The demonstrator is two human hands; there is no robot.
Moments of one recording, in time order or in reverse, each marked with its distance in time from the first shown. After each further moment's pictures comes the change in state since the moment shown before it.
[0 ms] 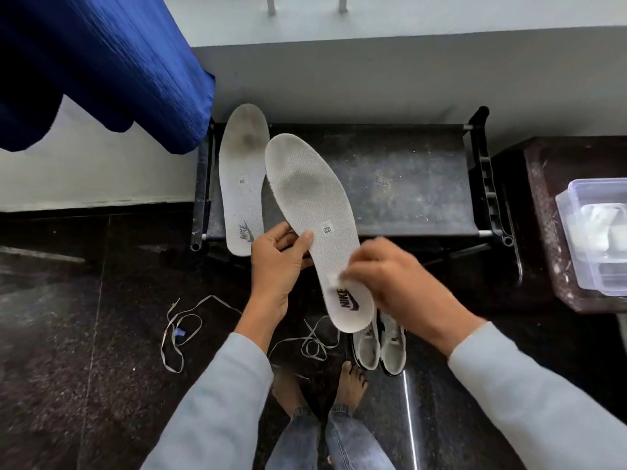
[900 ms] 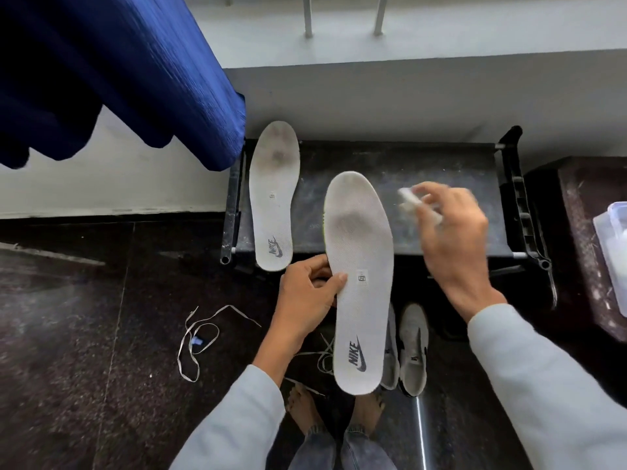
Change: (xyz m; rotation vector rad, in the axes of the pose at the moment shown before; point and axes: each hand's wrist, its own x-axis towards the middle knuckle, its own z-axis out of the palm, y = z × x) left_hand -0.003 -0.007 -0.026 0.329 -0.161 0.010; right_hand 0.061 0.039 -0.003 0.091 0.698 0.420
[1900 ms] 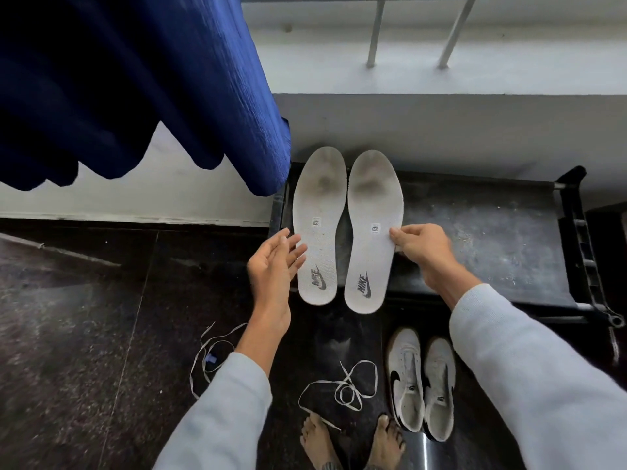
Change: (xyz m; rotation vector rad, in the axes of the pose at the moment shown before) left_hand 0.069 0.011 -0.094 -0.502 0.465 -0.025; right_hand 0.057 -0.019 0.125 0.312 -0.379 0.702
